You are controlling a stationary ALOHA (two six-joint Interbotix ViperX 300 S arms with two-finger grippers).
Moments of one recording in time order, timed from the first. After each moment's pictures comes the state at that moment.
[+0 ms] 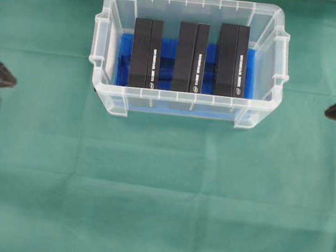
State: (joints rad) left arm 0.00 -0.95 0.69 0.01 0.99 -0.30; right arm -0.03 -0.79 0.62 -0.08 1.09 0.25
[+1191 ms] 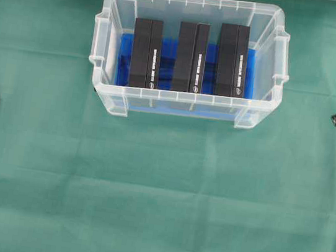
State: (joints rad) left arm 0.09 -0.81 0.60 0.01 1.38 -1.28; right arm -0.03 -0.59 0.47 -0.13 1.52 1.24
